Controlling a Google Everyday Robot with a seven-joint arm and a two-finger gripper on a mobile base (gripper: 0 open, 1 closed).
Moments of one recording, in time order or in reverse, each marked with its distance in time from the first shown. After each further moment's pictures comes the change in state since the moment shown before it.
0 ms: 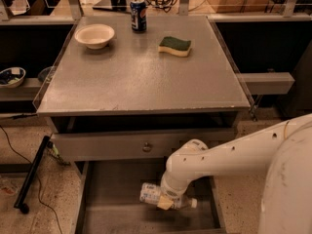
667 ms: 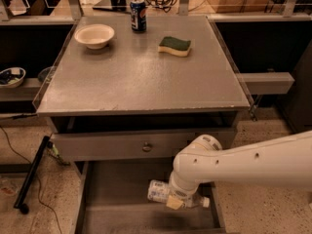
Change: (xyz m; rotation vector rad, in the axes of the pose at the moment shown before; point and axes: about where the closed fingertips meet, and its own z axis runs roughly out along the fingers) arm 0.015 0.009 -0.059 0.061 0.039 0.002
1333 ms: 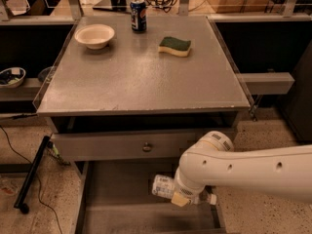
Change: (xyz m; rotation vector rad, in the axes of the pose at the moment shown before) arm 0.014 -0.004 -0.047 0.082 0.007 0.024
